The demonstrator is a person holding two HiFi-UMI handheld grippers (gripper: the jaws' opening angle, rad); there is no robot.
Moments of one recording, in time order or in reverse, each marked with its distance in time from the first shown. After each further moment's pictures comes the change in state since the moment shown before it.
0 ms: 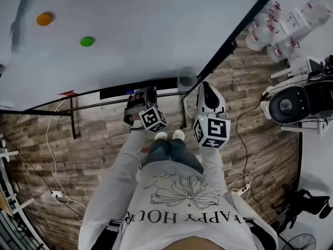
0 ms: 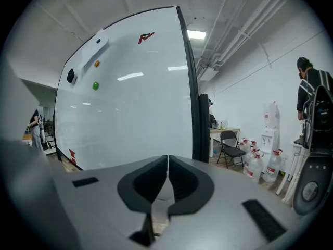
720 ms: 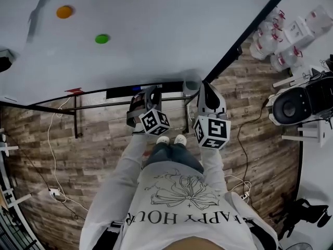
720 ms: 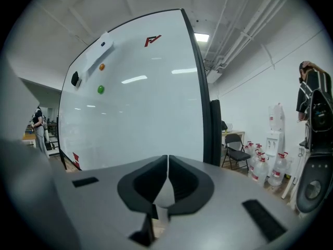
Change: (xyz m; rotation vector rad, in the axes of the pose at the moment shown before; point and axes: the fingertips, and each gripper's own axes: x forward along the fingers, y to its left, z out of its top) left arm -0.039 0.040 0.013 -0.187 -0.088 0.079; right arm 0.004 0.020 0.014 -0.009 -0.037 0.040
